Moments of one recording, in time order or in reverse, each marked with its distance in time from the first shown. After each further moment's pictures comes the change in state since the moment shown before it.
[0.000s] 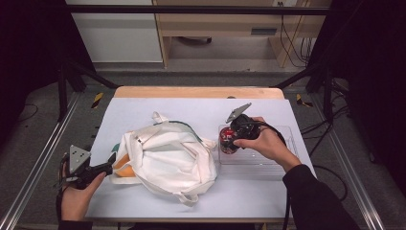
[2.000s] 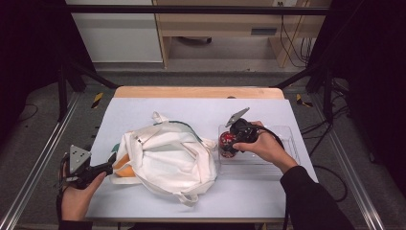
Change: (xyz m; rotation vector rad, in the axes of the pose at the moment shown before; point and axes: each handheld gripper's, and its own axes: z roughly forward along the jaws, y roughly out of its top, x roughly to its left) left arm -0.001 0.001 0.000 -0.003 -0.001 0.003; right arm -0.003 -0.014 0.021 0.033 0.025 0.028
